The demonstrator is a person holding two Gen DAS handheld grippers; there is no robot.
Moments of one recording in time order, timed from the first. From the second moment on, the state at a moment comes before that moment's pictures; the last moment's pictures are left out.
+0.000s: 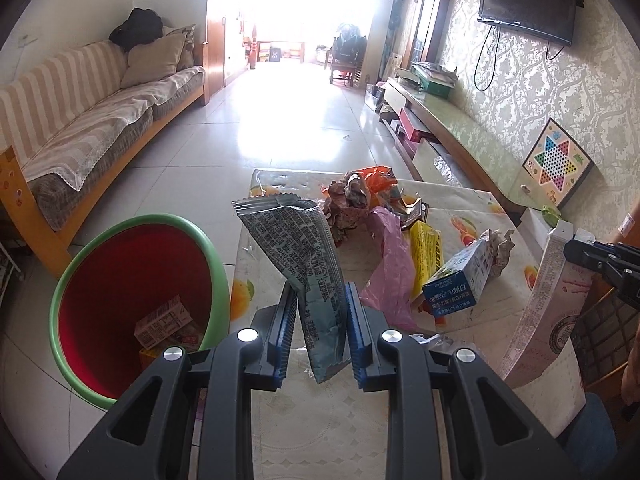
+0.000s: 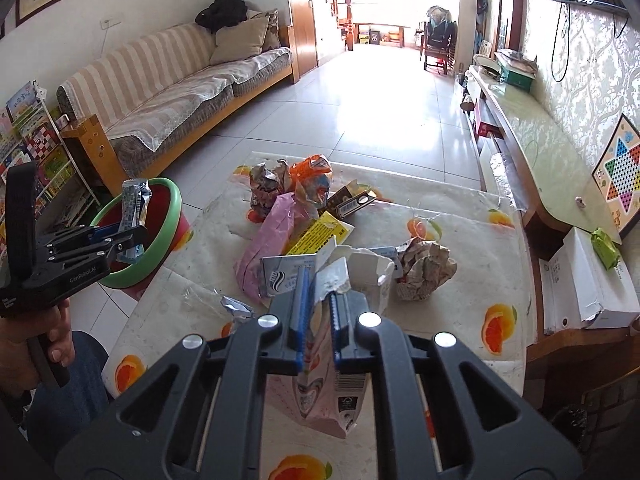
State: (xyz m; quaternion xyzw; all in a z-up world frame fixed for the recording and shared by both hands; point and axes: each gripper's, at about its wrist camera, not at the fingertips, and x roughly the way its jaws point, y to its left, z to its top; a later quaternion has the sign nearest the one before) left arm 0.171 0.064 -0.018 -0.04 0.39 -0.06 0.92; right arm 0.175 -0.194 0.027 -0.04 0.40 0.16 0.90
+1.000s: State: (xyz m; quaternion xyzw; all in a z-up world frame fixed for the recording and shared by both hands) left arm 0.194 0.228 -0.017 -0.07 0.40 0.02 0.91; right arm 0.193 -0.088 0.080 -0.05 0.35 0.22 0.91
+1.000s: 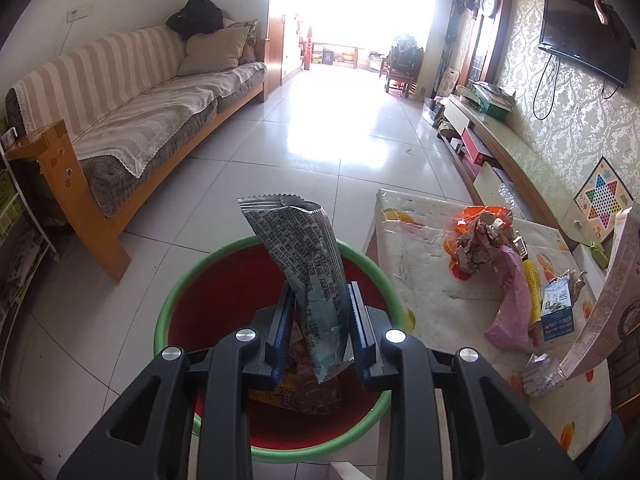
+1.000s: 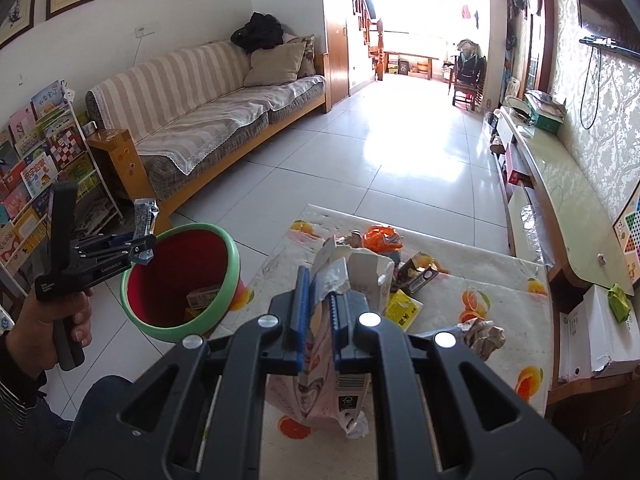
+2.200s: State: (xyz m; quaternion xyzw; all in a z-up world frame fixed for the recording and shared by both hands) left arm 0.122 0.332 -0.029 -0.13 0.37 0.08 0.92; right arm 0.241 0.180 0.024 -0.11 0.35 0.34 0.87
